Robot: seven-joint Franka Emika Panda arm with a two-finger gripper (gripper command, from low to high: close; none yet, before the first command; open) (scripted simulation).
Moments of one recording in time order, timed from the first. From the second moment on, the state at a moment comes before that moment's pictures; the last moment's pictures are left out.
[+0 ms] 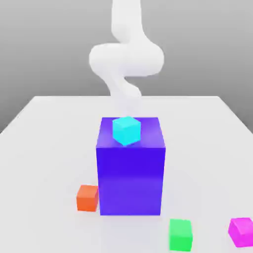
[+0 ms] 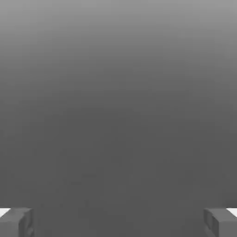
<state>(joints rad) 0.07 -0.71 -0.03 -2.30 0.03 2.32 0.69</state>
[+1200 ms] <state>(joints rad) 0.57 0.52 -0.01 -2.24 0.01 2.76 -0.33</state>
